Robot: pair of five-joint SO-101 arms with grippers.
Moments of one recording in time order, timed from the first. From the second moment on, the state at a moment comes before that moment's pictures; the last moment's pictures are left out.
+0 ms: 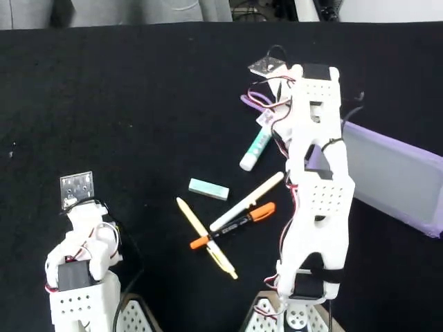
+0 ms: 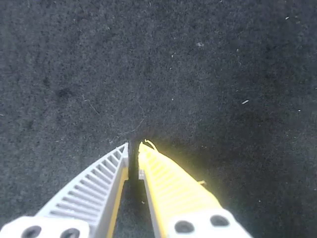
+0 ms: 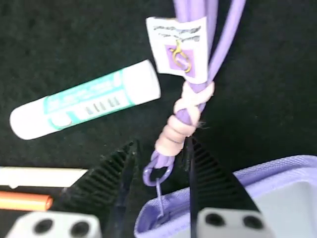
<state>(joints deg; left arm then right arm) -15.6 -104.0 96.0 74.1 0.1 4.9 47.4 -42.6 92.3 39.7</state>
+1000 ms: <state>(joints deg) -15.6 -104.0 96.0 74.1 0.1 7.4 57.0 -57.9 95.6 34.2</state>
